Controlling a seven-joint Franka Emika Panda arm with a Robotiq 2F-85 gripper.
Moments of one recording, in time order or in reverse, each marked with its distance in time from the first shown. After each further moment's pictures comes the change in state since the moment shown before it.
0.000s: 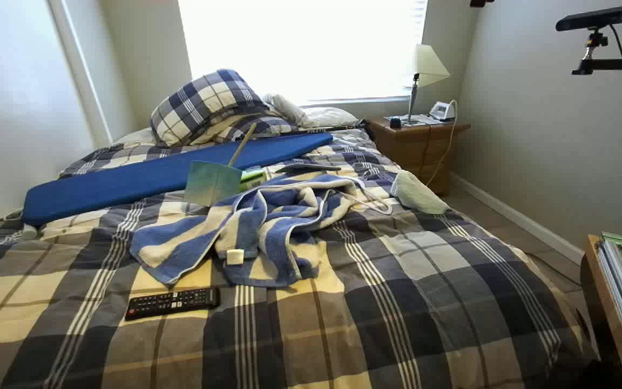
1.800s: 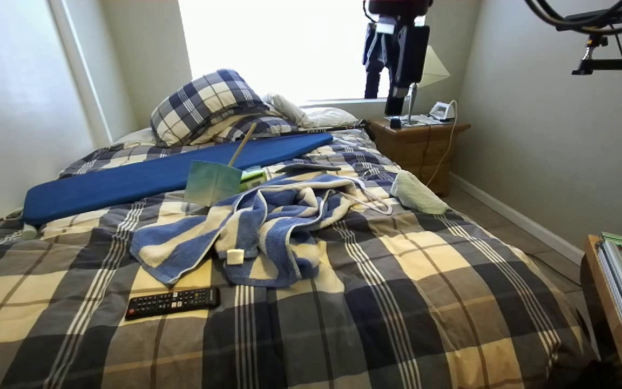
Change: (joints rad) arm 0.322 0.339 0.124 -0.051 0.126 0.309 -0.356
